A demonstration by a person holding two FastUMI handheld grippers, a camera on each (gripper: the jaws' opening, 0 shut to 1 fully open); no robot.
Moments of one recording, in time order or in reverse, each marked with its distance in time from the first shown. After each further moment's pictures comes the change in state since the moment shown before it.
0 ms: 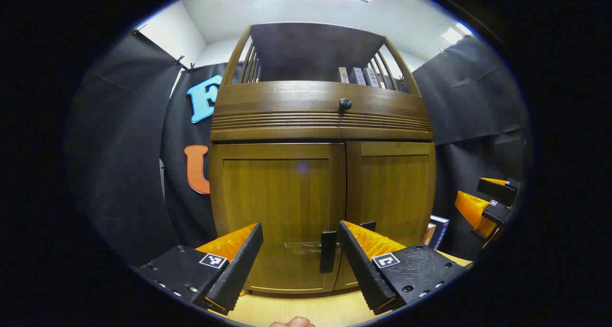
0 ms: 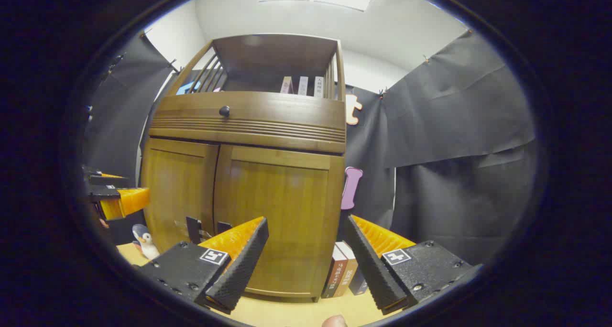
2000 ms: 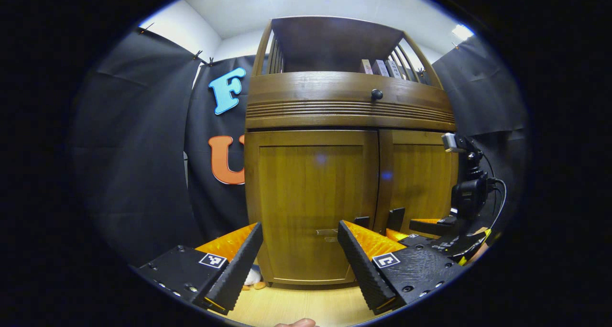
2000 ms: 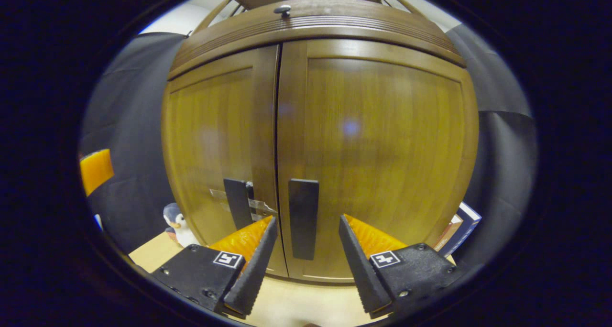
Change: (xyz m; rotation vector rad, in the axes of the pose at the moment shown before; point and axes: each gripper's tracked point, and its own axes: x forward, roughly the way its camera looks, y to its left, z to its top) left arm -0.023 0.056 -0.018 0.004 0.057 0.149; right arm 0.098 0.151 -0.123 0.032 0.379 0.275
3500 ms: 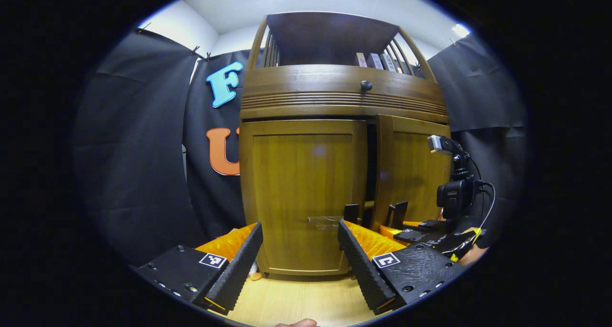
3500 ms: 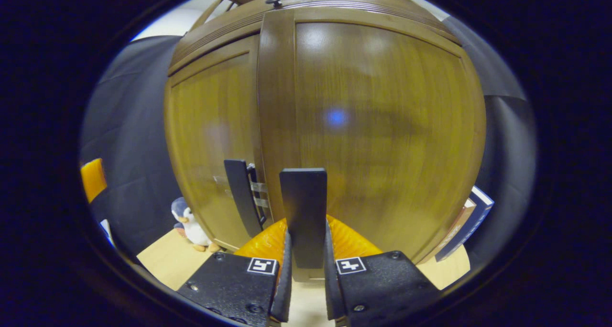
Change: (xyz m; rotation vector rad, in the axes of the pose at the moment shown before) left arm -0.020 -0.028 -0.014 0.011 0.059 -0.039; right arm -0.017 0.002 -0.026 0.048 0.060 0.090
